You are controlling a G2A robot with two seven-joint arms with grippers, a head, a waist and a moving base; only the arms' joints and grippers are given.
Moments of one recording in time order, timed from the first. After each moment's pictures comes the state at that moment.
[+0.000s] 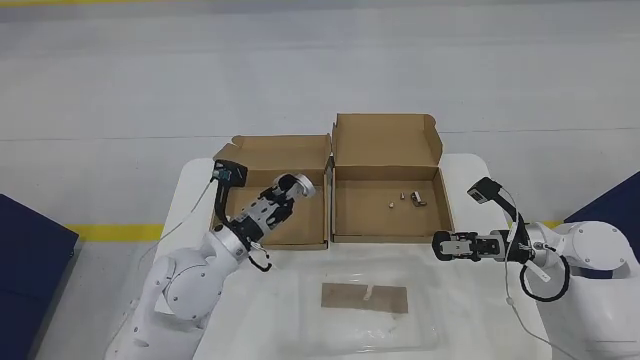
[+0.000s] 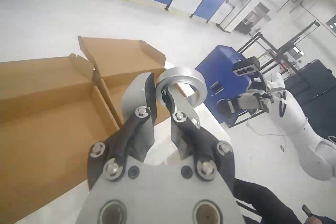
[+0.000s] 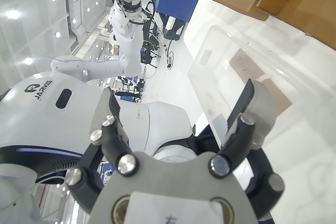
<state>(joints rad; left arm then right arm) 1.37 -1.18 -1.26 -1.93 0.57 -0.16 -0.42 -1.37 -0.95 1.65 -1.59 0.38 -0.27 1.54</state>
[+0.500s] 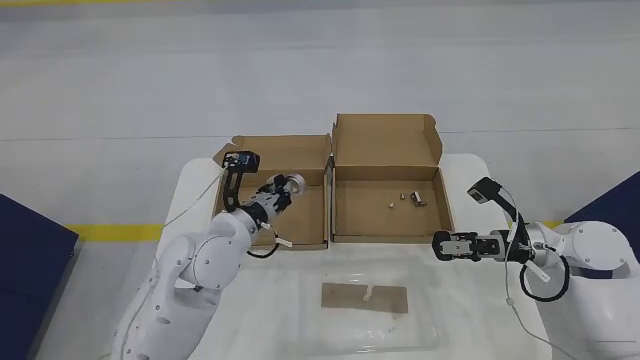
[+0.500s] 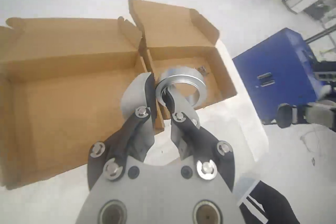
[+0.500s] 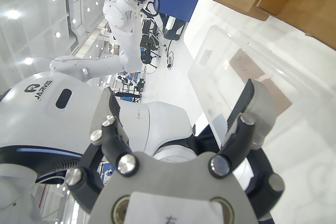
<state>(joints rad) 1.19 -1.20 -1.14 -1.85 0.75 0.29 -0.69 -1.37 -0.95 1.65 -1.59 0.38 -0.27 1.54</state>
